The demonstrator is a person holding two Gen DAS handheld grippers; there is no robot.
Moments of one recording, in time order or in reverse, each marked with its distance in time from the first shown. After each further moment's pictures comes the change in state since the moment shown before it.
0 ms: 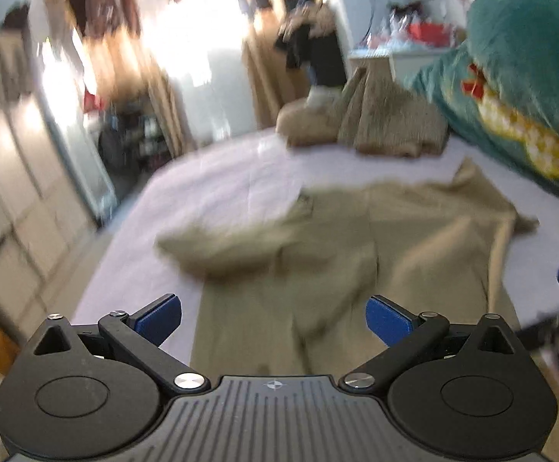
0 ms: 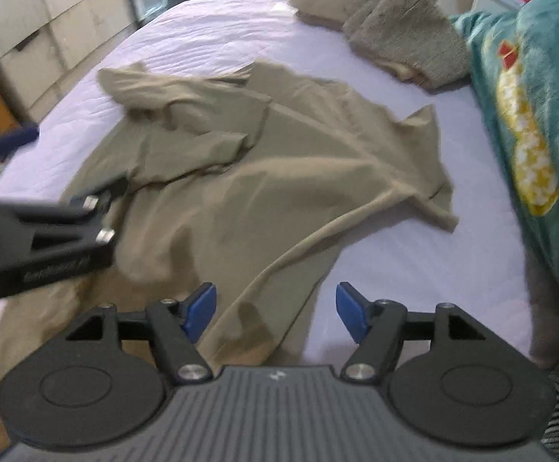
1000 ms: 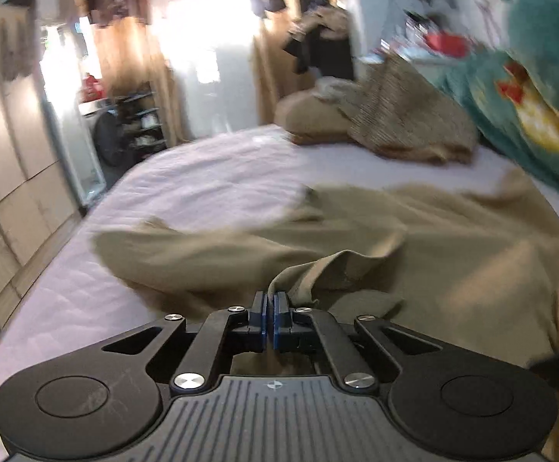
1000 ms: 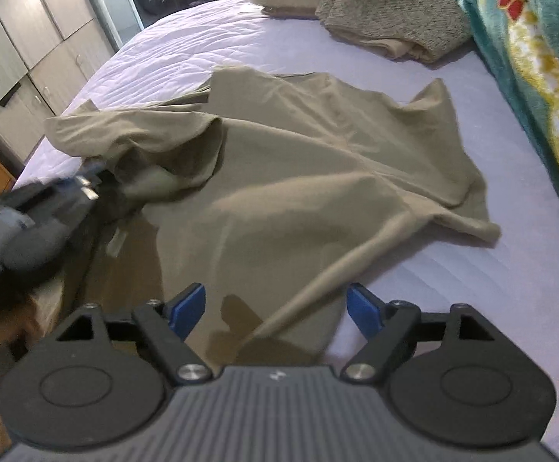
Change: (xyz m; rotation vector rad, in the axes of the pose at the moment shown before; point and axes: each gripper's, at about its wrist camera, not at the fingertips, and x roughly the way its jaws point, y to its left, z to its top) left arm 0.095 0.031 -0.014 -0.181 -0.006 -0.013; right arm 0.062 -0.031 0.018 0.139 -0.026 0.105
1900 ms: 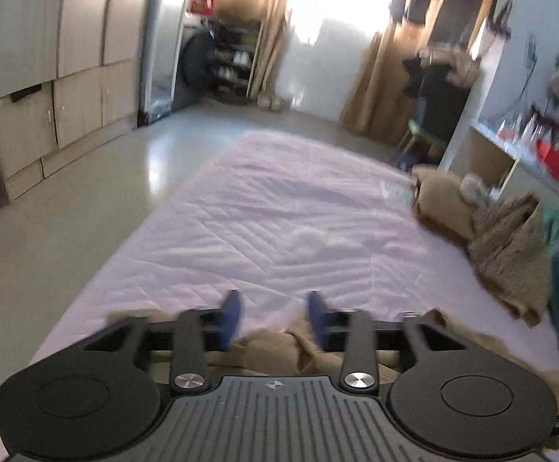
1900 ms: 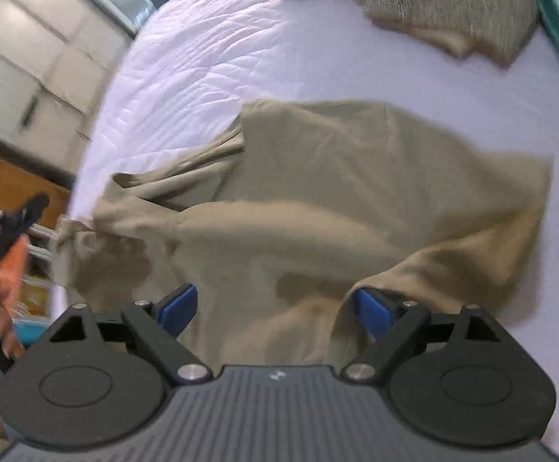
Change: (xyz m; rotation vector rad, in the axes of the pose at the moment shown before) left arm 0.038 0.152 0.083 -0.401 0.145 0.046; right arm 0.026 -0.007 0.136 0.113 0.231 0.155
